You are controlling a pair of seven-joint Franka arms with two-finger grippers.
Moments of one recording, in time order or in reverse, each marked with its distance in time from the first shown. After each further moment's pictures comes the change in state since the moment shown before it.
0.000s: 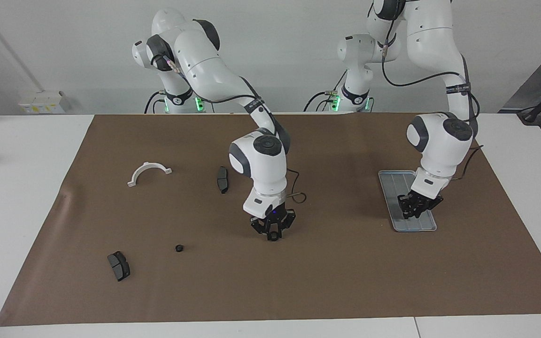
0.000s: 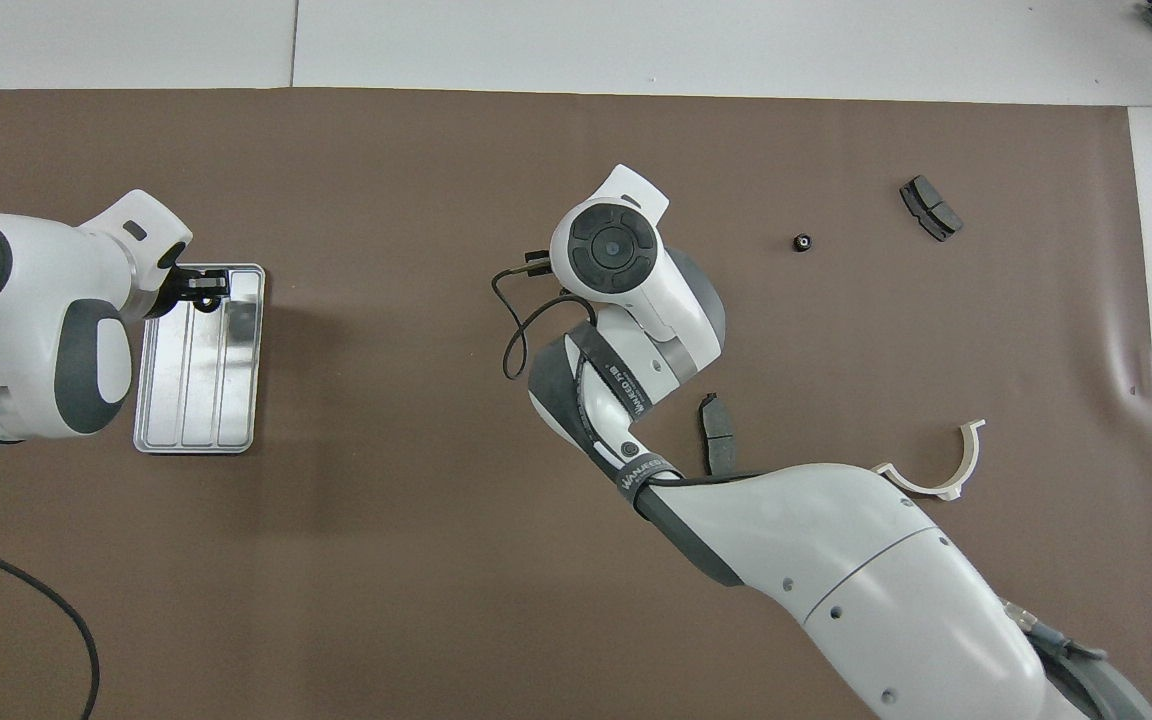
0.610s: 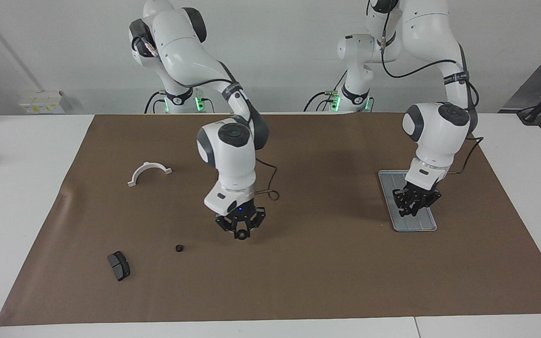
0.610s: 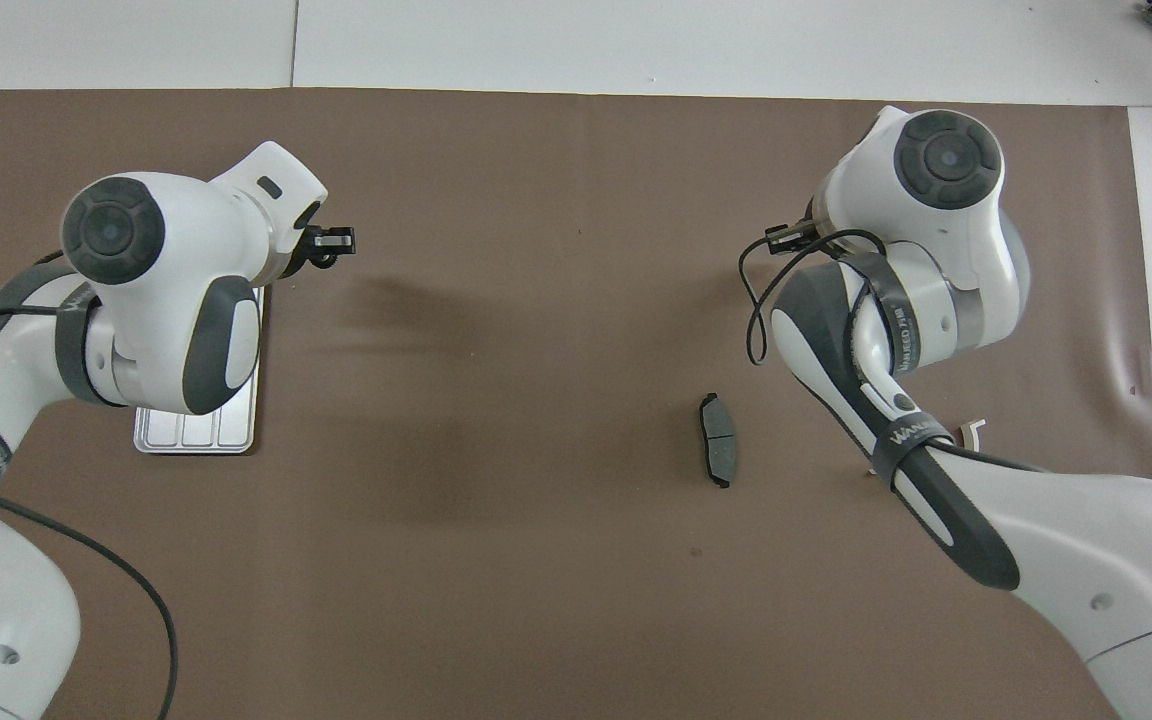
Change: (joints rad) left arm -0.254 0.061 -0.002 0.157 0.015 -0.012 -0.220; right arm -0.332 -0.308 0.000 -0.342 0.012 -0.088 -0.439
